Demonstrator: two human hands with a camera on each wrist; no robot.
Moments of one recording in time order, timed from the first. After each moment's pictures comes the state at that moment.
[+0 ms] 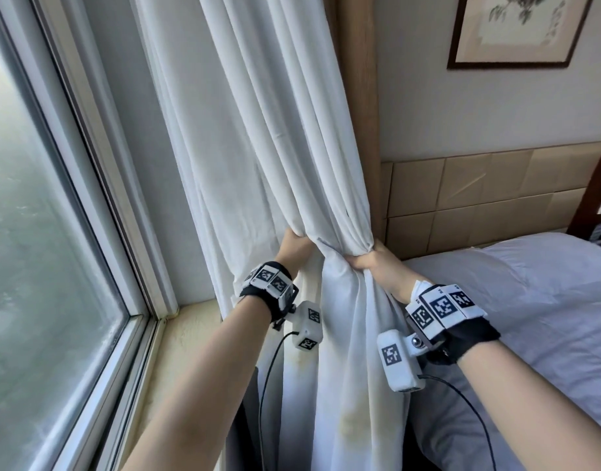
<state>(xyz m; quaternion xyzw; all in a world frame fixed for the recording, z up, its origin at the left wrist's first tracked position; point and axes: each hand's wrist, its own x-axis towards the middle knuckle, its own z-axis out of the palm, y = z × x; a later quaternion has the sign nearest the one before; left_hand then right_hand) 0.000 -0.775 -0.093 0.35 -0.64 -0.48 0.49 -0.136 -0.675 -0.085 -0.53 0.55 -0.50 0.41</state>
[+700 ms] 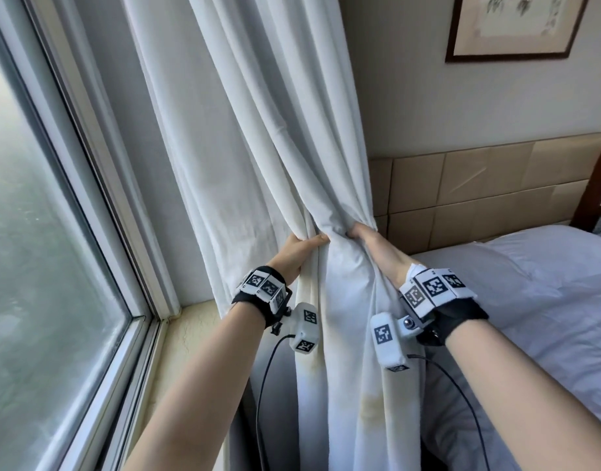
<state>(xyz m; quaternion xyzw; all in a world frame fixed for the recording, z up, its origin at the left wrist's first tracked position) 0.006 -0.773 -0.104 0.32 -0.61 -0.59 0.41 -0.136 -0.671 -0.069 -0.53 0.49 -0.50 0.47</state>
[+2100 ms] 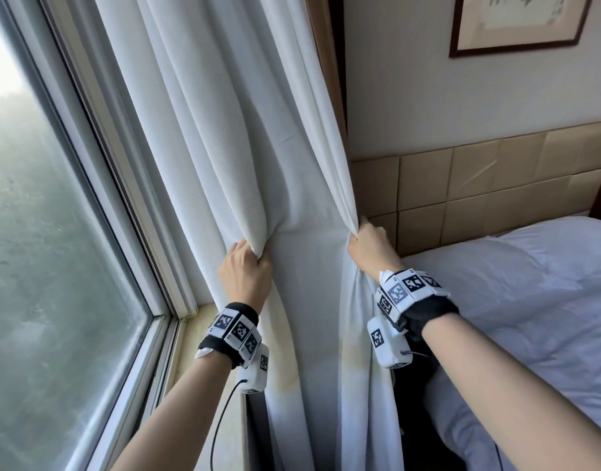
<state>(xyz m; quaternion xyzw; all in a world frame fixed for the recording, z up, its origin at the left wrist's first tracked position) 0.088 -0.724 -0.112 0.54 -0.65 0.01 0.53 -0.114 -0.684 -0.079 -0.57 0.71 -0.40 0.11</state>
